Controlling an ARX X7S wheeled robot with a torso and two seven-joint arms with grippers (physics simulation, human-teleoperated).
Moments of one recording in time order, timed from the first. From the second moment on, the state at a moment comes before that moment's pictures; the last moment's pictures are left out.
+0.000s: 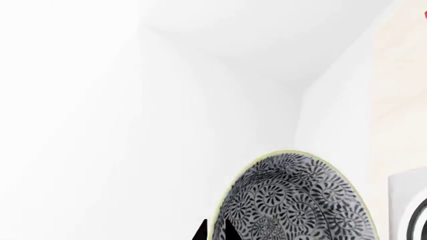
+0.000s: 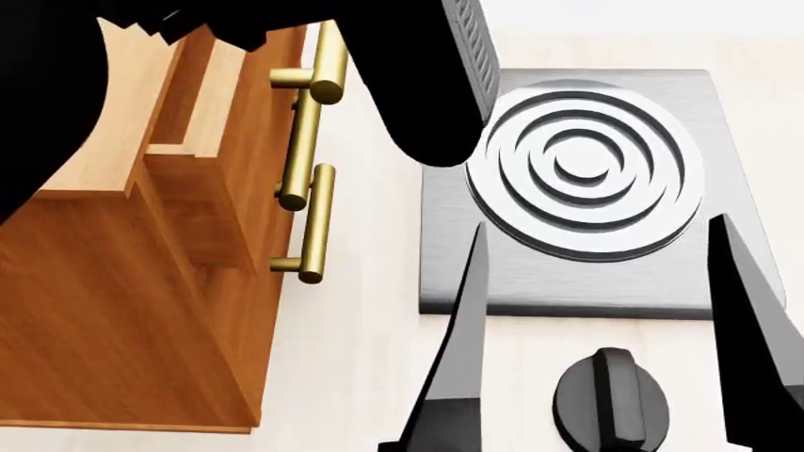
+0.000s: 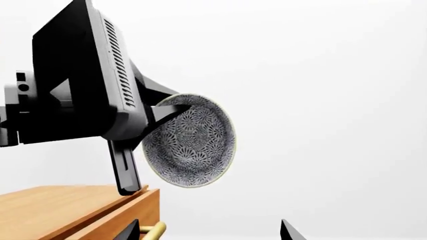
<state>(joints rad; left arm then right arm) -1.80 -0.31 1.11 0.18 -0.22 -0.69 0.15 0.88 1.05 -1.20 -1.01 0.53 -0.02 1.32</state>
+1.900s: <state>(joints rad) -1.66 -0.42 1.12 0.37 -0.27 -0.68 0.14 0.88 1.04 -1.21 -0.94 0.64 0.00 1.32</state>
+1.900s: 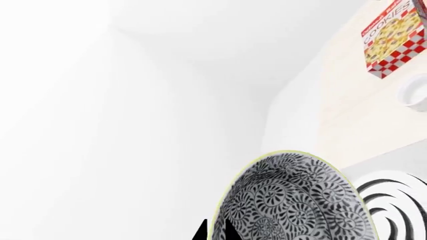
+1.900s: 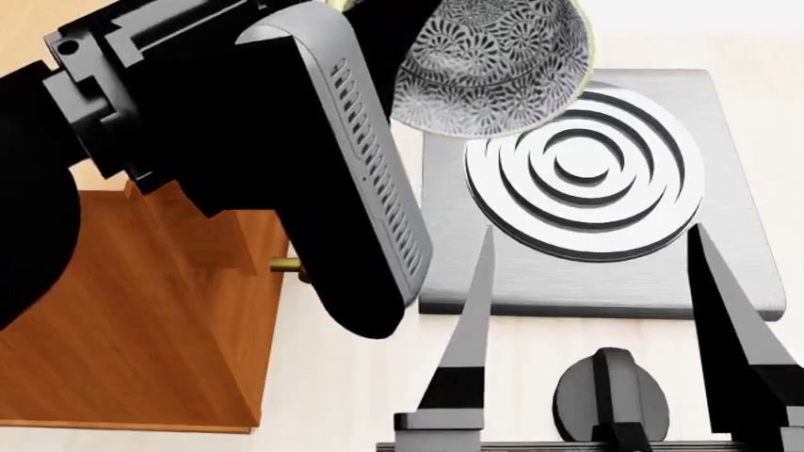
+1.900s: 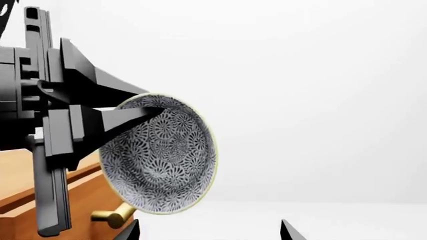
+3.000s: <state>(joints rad) -1.57 -0.47 1.14 0.50 -0.29 -0.68 0.12 0.87 1.04 -1.20 -0.94 0.65 0.01 1.32</state>
